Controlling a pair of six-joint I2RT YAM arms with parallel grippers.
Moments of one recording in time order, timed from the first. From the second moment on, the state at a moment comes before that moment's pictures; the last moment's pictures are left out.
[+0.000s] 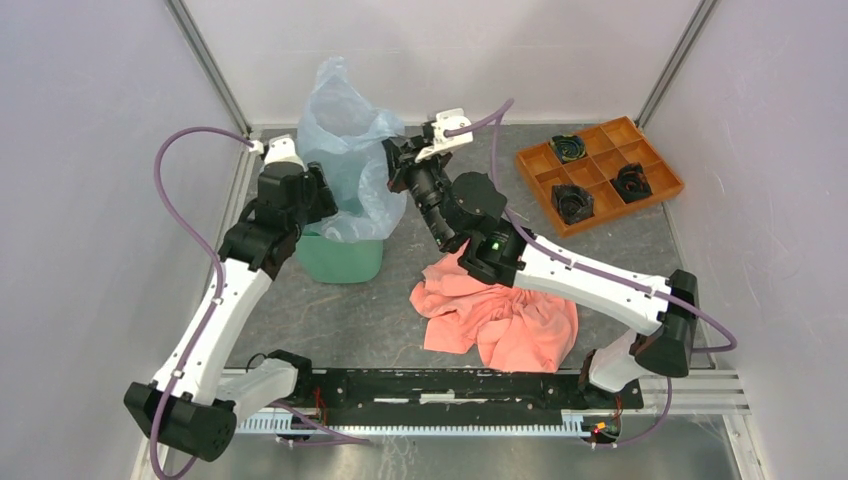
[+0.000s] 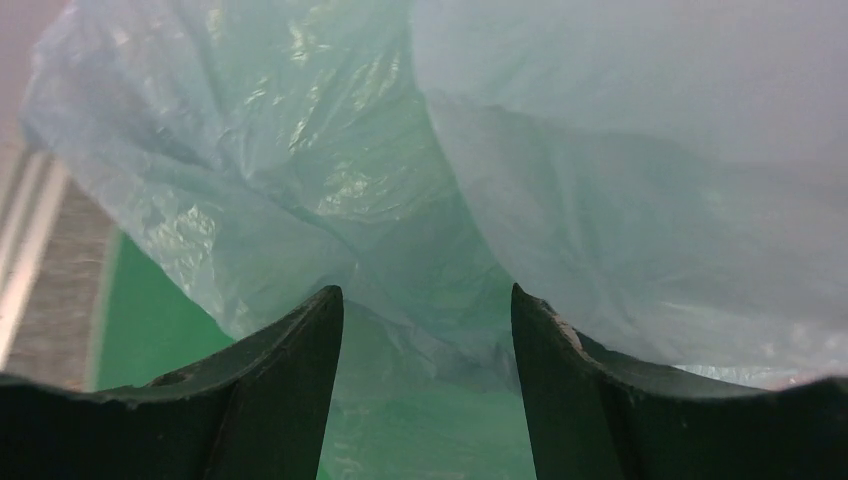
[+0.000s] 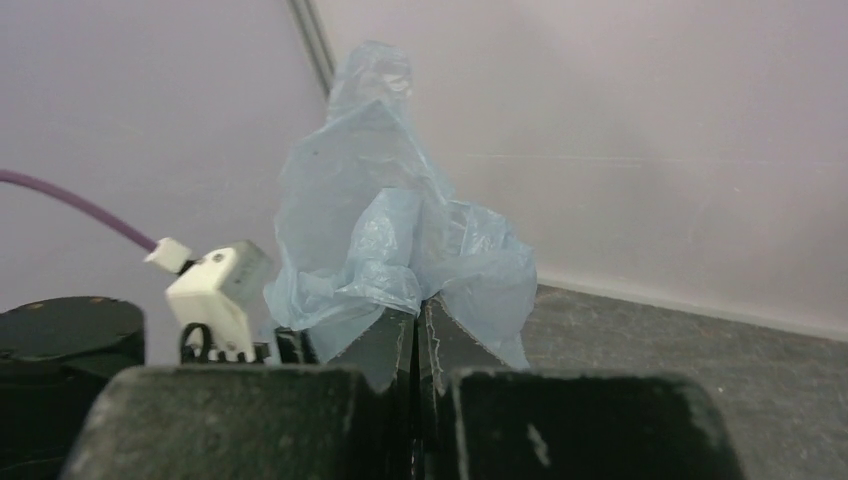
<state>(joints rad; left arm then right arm) -0.30 1.03 1.12 -0.60 -0.36 -0.37 1.13 1.53 1.49 0.39 0.65 0.06</state>
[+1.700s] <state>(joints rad) -0.31 1.00 1.01 -0.35 0.18 -0.62 0.99 1.71 1.71 0.12 0.42 0.06</state>
